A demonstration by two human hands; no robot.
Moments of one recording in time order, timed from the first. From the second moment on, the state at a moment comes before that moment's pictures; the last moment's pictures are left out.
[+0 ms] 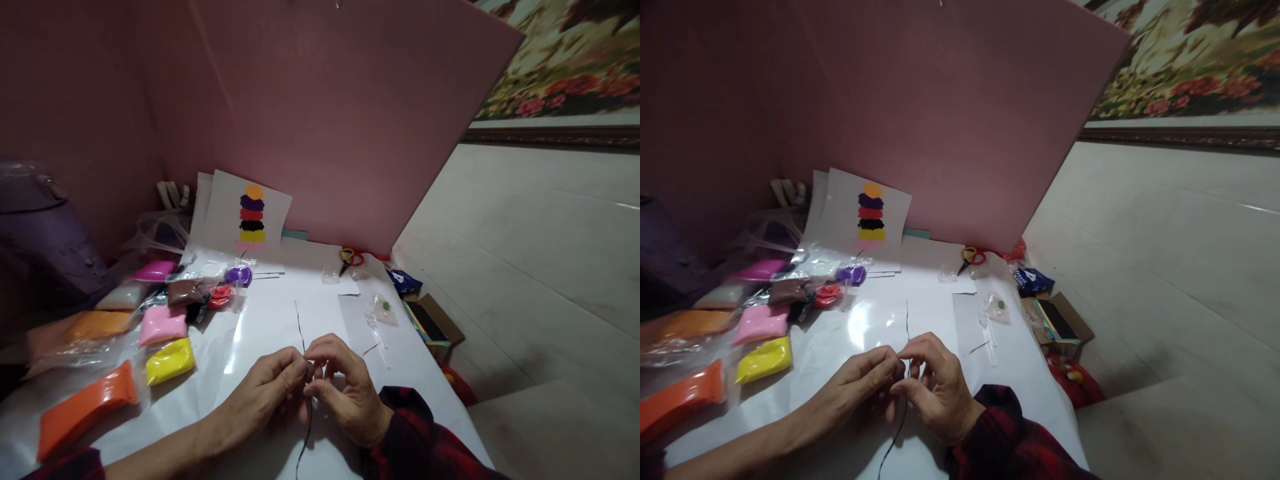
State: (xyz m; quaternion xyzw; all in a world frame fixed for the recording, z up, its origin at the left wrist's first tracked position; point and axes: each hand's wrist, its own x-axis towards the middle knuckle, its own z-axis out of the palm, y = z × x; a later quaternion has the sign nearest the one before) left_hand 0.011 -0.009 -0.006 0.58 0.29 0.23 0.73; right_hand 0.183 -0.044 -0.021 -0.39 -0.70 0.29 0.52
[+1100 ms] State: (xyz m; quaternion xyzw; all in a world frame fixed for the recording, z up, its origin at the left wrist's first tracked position) left_hand 0.012 -0.009 -0.010 0.57 0.29 0.24 0.73; right_hand 0.183 -0.044 -0.022 -0.38 -0.71 0.28 0.53
